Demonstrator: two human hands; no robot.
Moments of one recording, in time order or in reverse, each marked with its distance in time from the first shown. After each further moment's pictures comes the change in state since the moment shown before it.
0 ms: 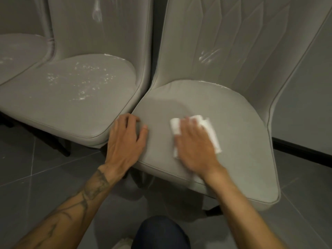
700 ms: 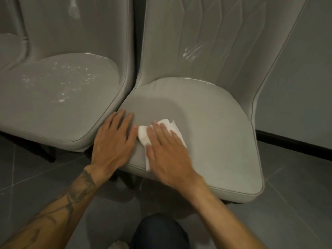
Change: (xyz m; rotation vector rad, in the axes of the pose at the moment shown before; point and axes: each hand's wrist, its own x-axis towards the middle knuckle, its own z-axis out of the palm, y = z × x) left_hand 0.008 -0.005 0.012 0.250 -0.159 0.134; right_hand -0.021 -0.026 0.017 0.036 0.029 -0.091
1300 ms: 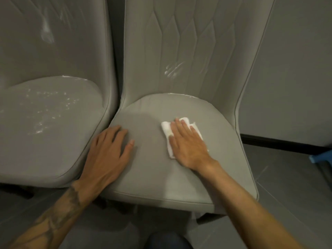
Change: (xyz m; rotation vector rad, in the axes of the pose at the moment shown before) left_hand 0.040 -0.007 -0.006 -0.069 -0.051 0.125; right_hand 0.051 0.093 -0.018 -0.077 0.012 0.224
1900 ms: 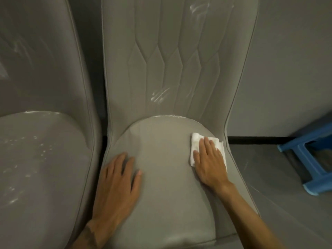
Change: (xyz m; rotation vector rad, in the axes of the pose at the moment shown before) left_hand 0.061 -0.002 0.009 -0.008 -0.032 0.162; right_hand 0.012 0.041 -0.015 0.104 0.010 0.543
